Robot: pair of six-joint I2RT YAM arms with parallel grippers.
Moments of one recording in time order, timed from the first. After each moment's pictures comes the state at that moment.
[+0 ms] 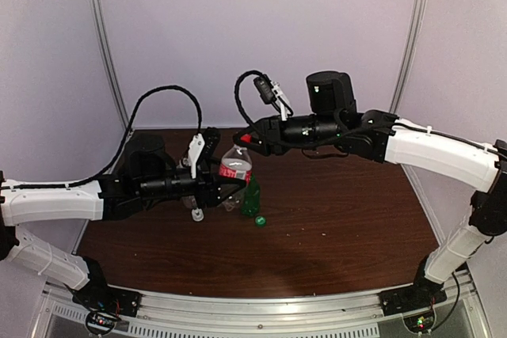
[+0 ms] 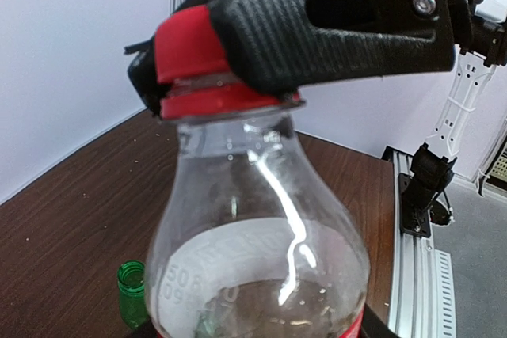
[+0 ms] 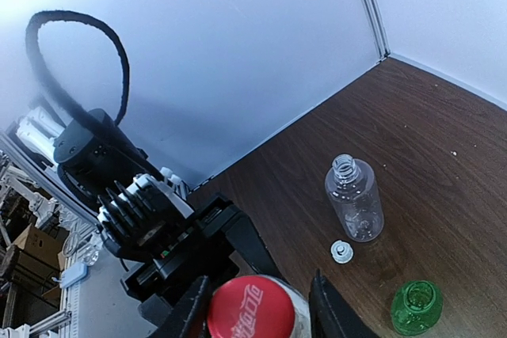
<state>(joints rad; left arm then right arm) -0.91 1.24 0.75 0.32 0.32 -0.08 0.92 1.56 1.45 -0.16 -0.39 0.37</state>
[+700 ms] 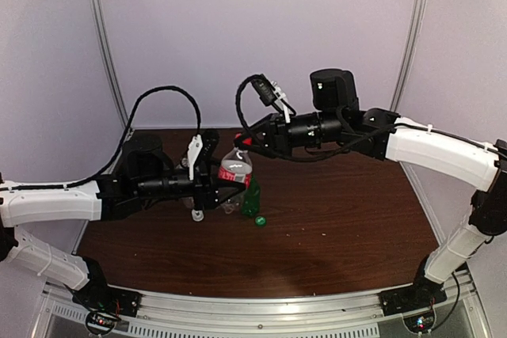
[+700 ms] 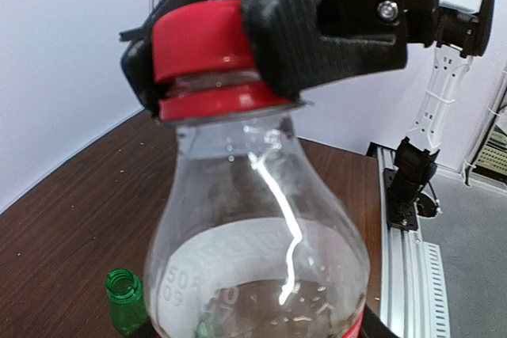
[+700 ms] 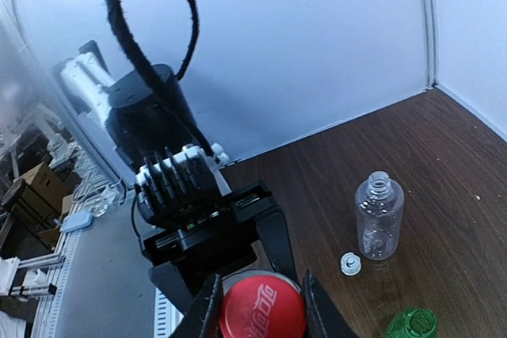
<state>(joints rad) -0.91 1.22 0.75 0.32 0.37 -0.06 0.90 1.57 1.45 -0.15 -0.55 0.21</state>
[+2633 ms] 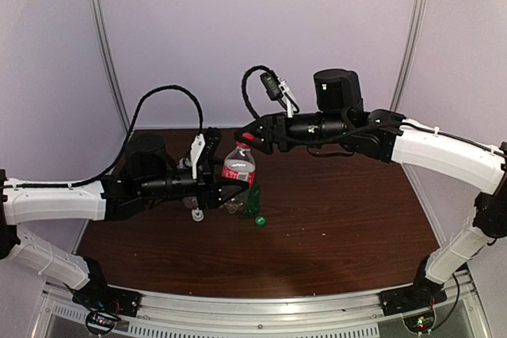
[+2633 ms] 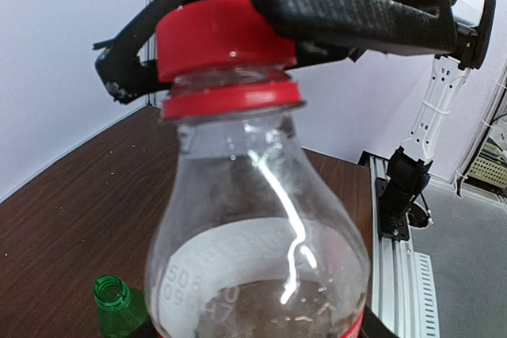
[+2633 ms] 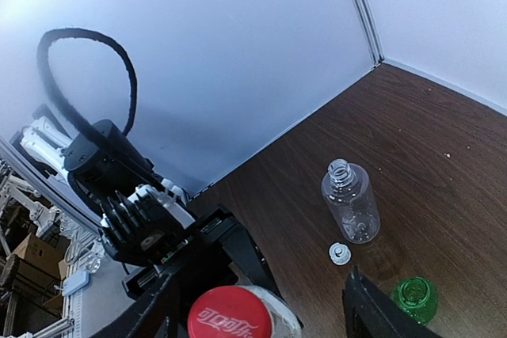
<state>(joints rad) -0.91 1.25 0.75 0.38 0.40 -0.10 0.91 1.52 1.44 -0.16 -0.38 0.38</state>
